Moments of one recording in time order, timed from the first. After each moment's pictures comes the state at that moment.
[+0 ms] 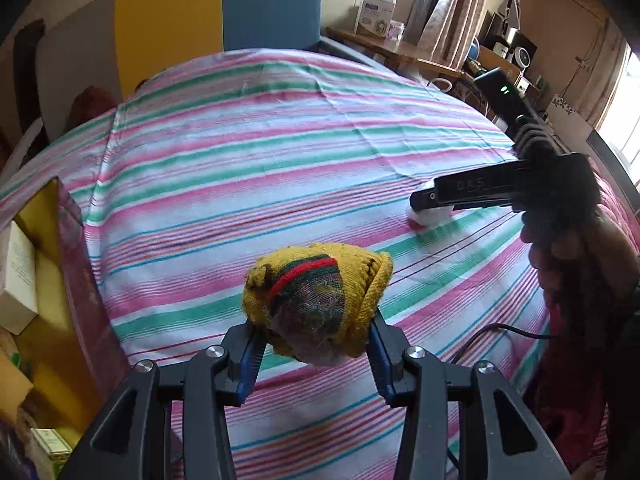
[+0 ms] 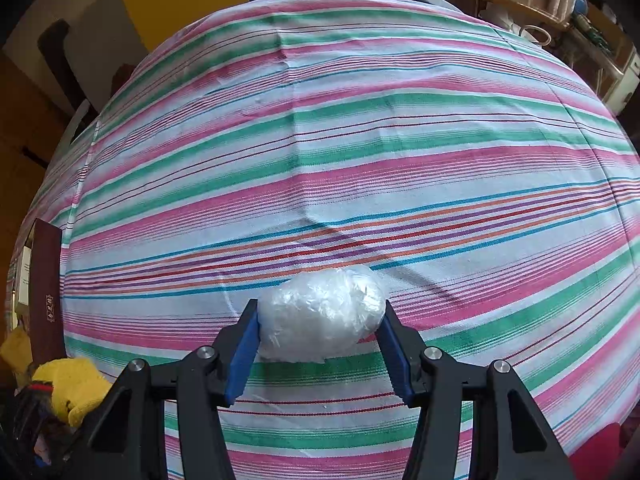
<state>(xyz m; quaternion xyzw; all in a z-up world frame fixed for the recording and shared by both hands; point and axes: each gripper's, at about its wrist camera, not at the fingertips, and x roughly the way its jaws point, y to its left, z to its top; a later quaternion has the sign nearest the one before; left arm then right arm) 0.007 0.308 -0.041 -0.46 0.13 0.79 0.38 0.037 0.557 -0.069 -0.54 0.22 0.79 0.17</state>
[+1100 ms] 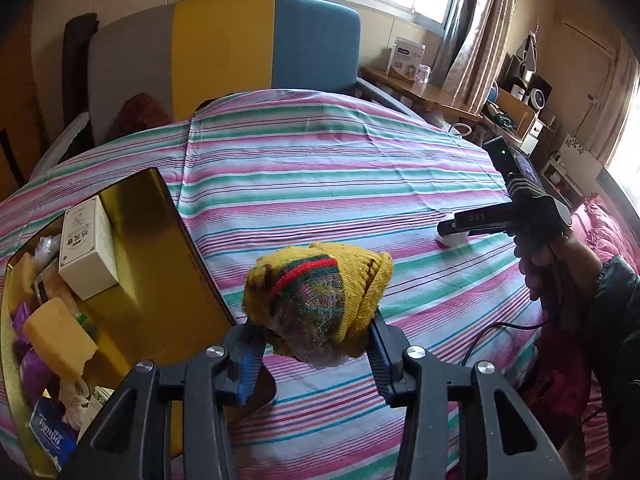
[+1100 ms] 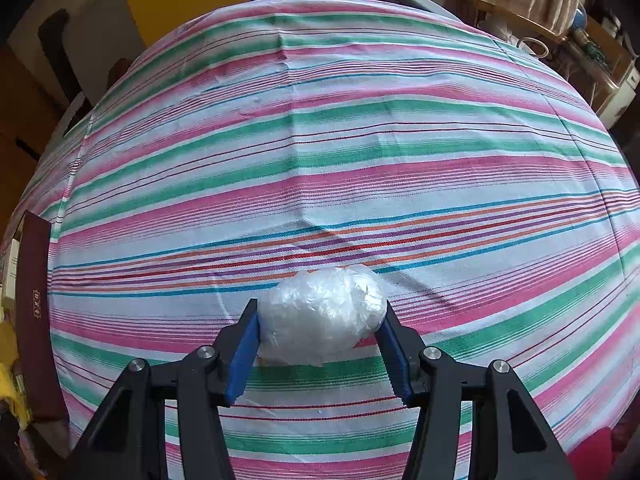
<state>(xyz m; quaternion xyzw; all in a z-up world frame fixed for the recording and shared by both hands) 0.006 0.216 -0.007 -0.42 0.08 0.83 0.34 0.024 0.554 -0.076 -0.54 0.20 0.80 0.19</state>
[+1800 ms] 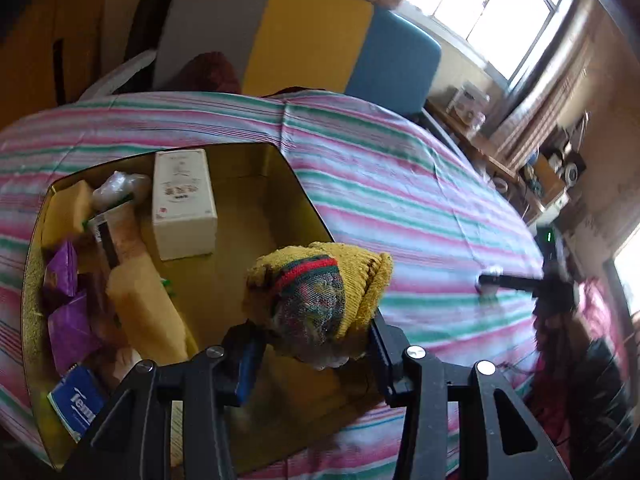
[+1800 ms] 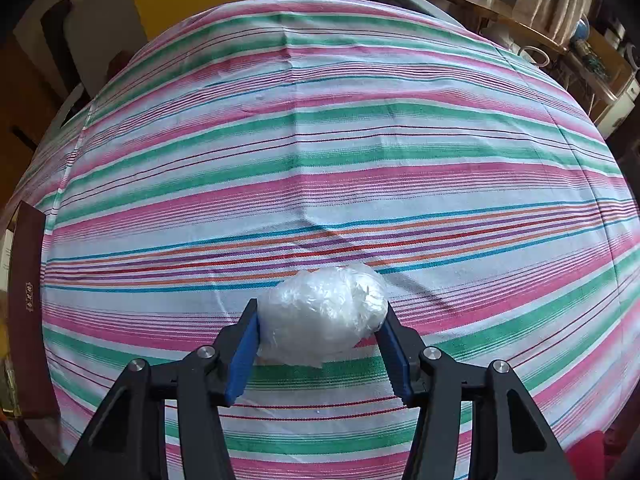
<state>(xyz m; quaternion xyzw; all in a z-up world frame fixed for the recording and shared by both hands) -0.062 0.111 -0.004 -0.47 -0.06 0.83 0.28 0.024 0.551 -0.075 -0.55 0.17 0.80 0.19</state>
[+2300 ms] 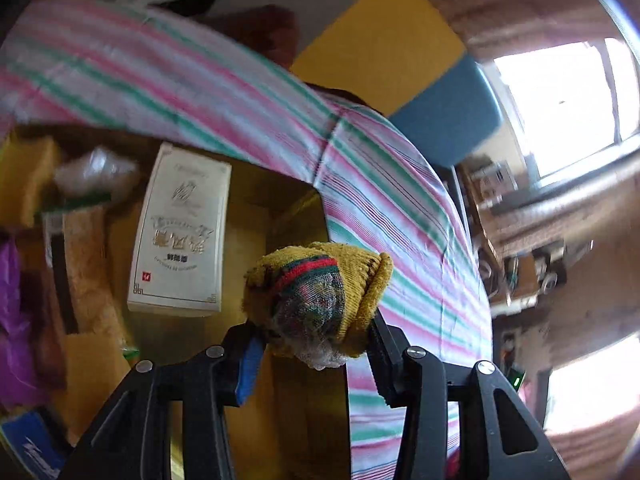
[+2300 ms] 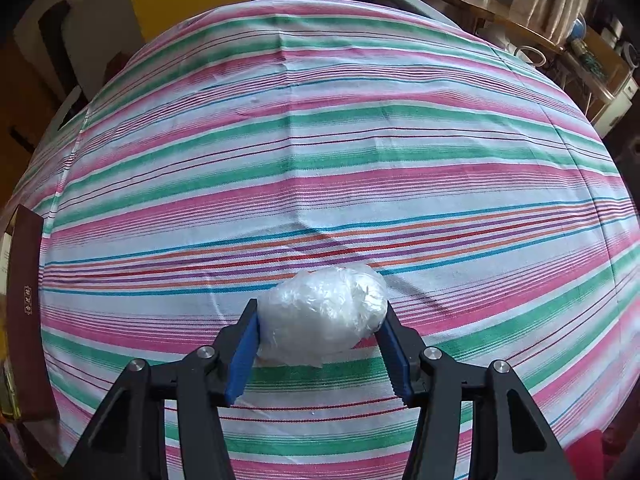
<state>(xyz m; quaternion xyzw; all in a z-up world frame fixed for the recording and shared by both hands) -0.172 0.106 -0.036 -0.55 -0.26 0.76 0.22 0.026 0.557 -0.077 -0.54 0.18 0.80 0.20</state>
